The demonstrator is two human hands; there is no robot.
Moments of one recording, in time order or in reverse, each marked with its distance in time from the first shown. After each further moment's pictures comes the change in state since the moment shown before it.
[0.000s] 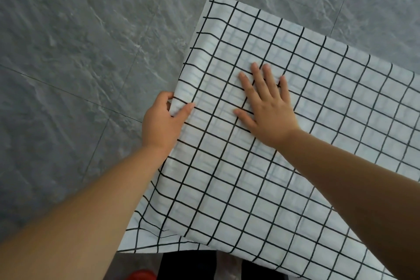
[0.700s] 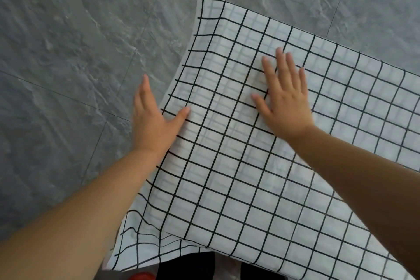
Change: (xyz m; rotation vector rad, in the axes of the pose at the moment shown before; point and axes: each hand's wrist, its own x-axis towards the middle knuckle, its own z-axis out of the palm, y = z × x) left_hand 0.000 0.005 -0.001 0.217 0.034 0.062; right_hand -0.001 0.033 -0.013 0.122 0.133 0.127
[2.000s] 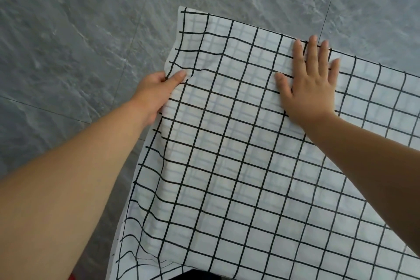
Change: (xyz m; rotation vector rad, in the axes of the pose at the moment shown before) left_hand 0.113 0.039 0.021 -0.524 -0.363 -0.298; right_hand 0.042 0.055 -0.001 -0.076 0.005 0.314
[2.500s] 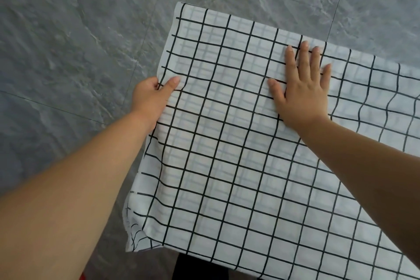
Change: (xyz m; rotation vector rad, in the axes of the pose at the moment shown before) left_hand -0.028 -0.009 -0.031 0.136 0.202 0.118; right_hand -0.016 -0.032 0.006 0.001 -0.013 -0.032
